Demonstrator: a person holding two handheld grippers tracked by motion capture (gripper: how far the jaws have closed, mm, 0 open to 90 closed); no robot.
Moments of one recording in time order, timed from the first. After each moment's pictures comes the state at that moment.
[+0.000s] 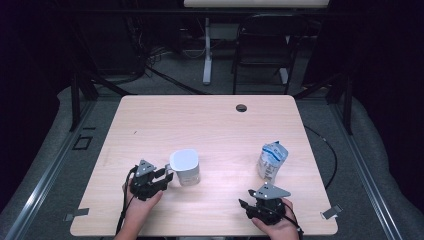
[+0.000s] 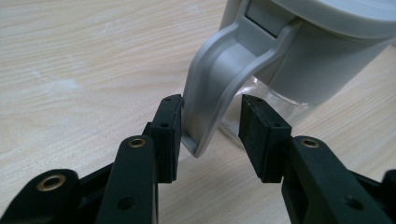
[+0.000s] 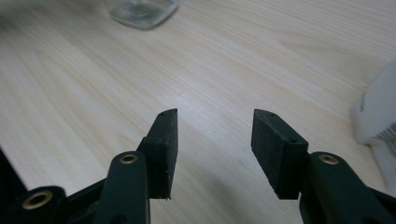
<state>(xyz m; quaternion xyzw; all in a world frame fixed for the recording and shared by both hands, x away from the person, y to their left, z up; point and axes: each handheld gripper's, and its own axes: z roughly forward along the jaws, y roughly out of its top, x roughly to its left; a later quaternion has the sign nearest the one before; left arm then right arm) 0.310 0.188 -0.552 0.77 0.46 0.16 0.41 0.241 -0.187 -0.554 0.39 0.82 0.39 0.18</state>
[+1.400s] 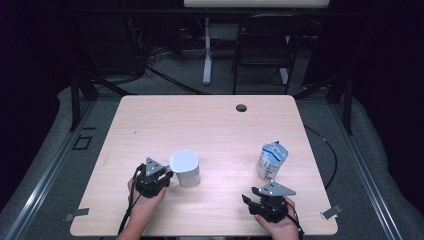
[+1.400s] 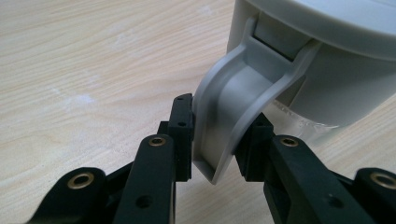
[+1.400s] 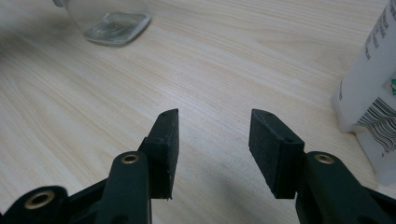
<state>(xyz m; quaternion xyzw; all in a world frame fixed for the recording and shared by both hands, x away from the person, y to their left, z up) 0.313 0.173 -0.552 0.78 0.45 0.22 0.37 0.247 -0.196 -0.562 0.44 0.78 0.41 0.18</state>
